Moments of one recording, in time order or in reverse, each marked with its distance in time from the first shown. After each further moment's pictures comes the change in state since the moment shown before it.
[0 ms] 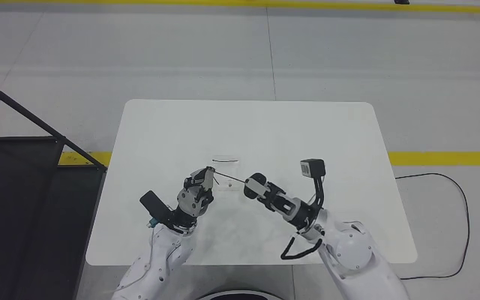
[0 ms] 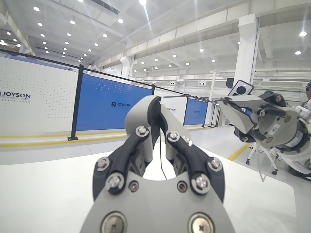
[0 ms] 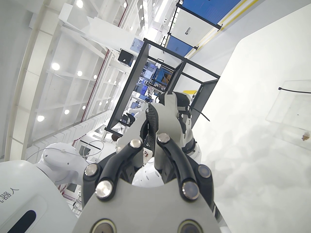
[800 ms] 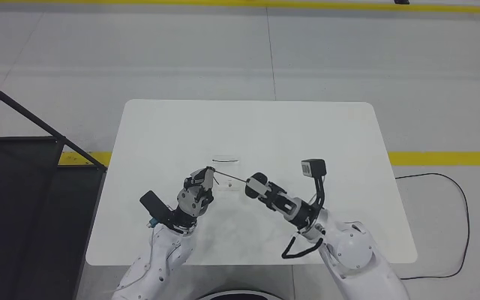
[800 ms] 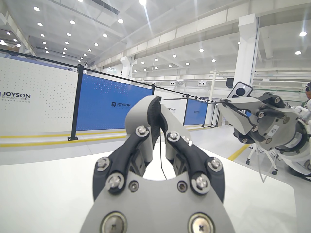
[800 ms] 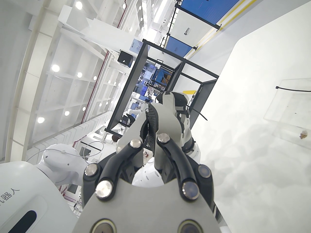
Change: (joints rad) left arm 0.000 0.000 0.000 0.000 0.000 0.000 0.000; right arm 0.002 0.001 0.003 0.008 0.013 0.004 0.000
